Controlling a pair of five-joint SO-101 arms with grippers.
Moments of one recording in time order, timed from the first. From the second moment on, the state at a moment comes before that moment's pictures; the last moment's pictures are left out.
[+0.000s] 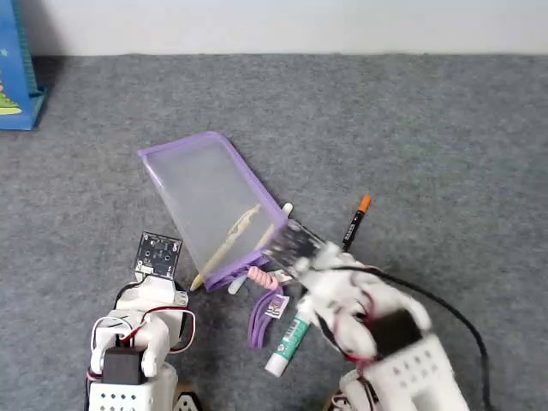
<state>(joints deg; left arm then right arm) -2.3 -103.4 97.1 72.0 -4.4 -30.0 -64.8 59.7 71.7 25.8</state>
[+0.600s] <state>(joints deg) -2.3 -103.4 97.1 72.0 -4.4 -45.1 -31.8 57.1 47.2 17.7</state>
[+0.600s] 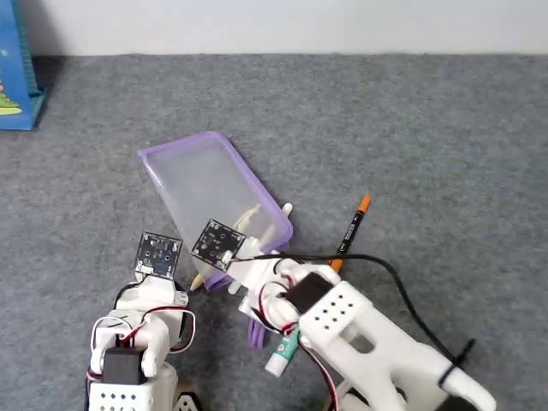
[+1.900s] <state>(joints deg) -2.3 -103.4 97.1 72.0 -4.4 -45.5 -55.9 57.1 60.7 20.6</state>
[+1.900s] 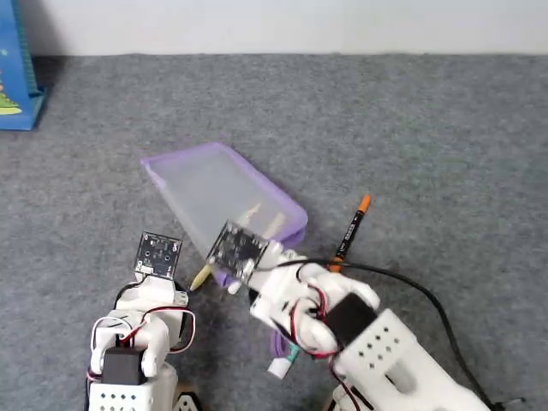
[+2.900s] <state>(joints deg) -9.0 -103.4 79.3 78.3 -6.2 -46.4 -59.0 57.1 59.5 19.6</state>
